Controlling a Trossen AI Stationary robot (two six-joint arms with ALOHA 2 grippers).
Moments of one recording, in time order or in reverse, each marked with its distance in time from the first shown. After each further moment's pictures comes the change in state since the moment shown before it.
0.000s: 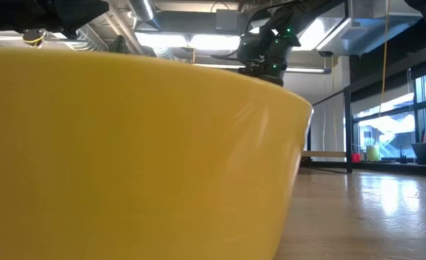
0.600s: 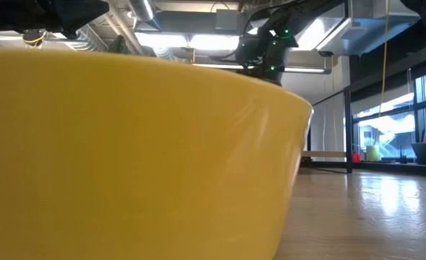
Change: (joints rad) left arm 0.000 0.000 0.000 0.000 -0.006 0.002; right arm 0.000 0.018 0.014 0.008 0.045 -0.017
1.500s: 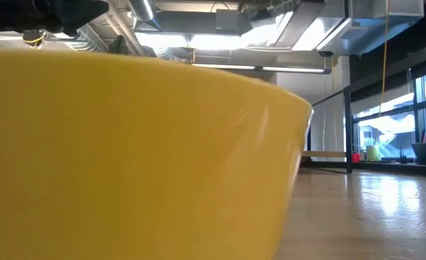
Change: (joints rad) left arm 0.000 0.000 0.000 -0.016 0.022 0.061; right arm 0.332 -0.704 0.096 -0.033 -0.598 0.174
